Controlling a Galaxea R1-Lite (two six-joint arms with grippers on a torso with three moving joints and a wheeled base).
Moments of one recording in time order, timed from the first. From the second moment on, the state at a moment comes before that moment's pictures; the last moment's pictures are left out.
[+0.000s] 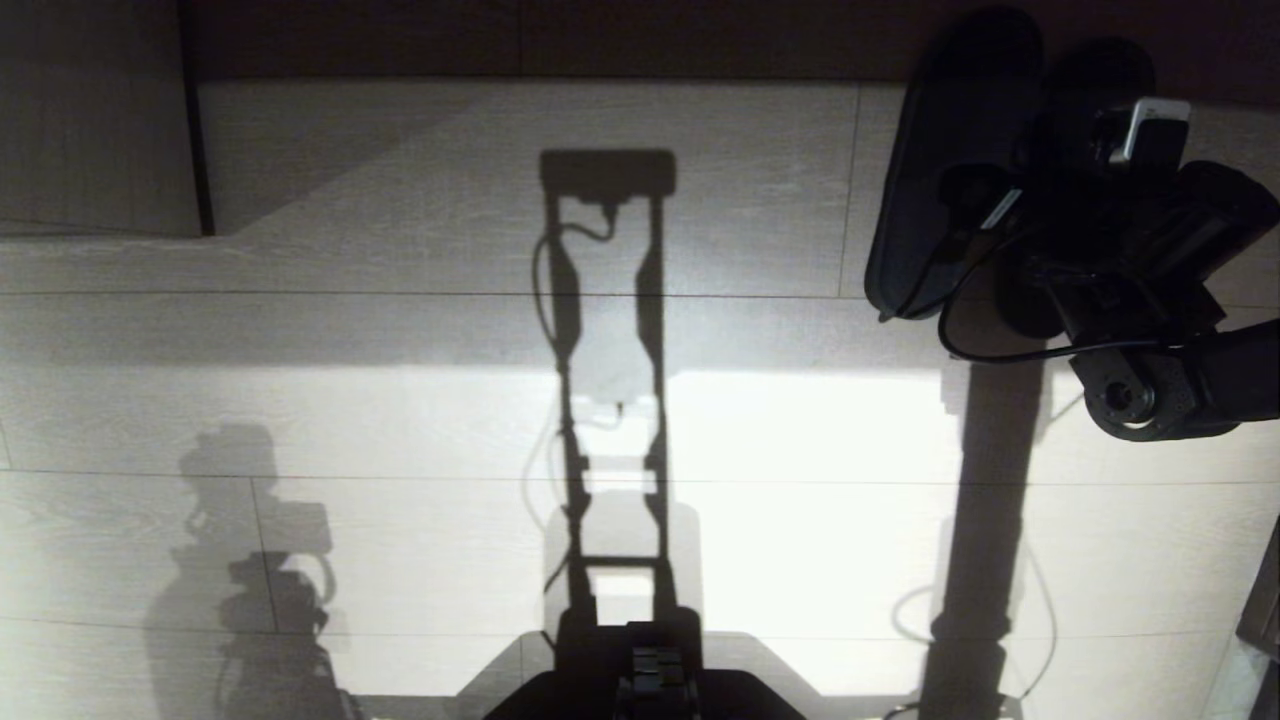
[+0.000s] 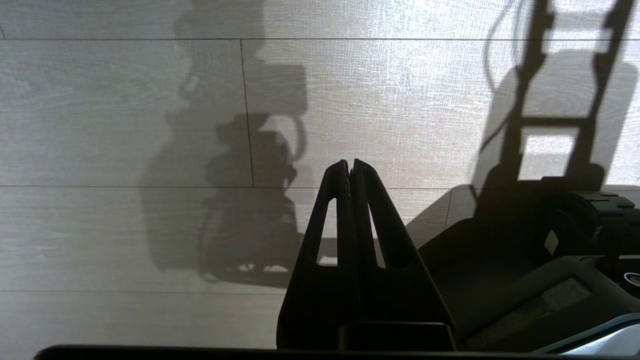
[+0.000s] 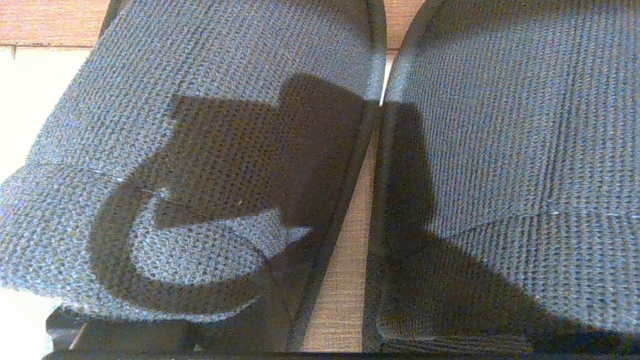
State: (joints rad) left arm 0.00 0.00 0.00 -0.01 0.00 -0.01; right arm 0.01 1.98 -1.24 -1.29 -0.09 -0.02
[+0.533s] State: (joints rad) left arm 0.00 0.00 0.00 -0.01 0.00 -0.01; right arm 0.01 1.97 -1.24 -1.29 -0.09 -0.02
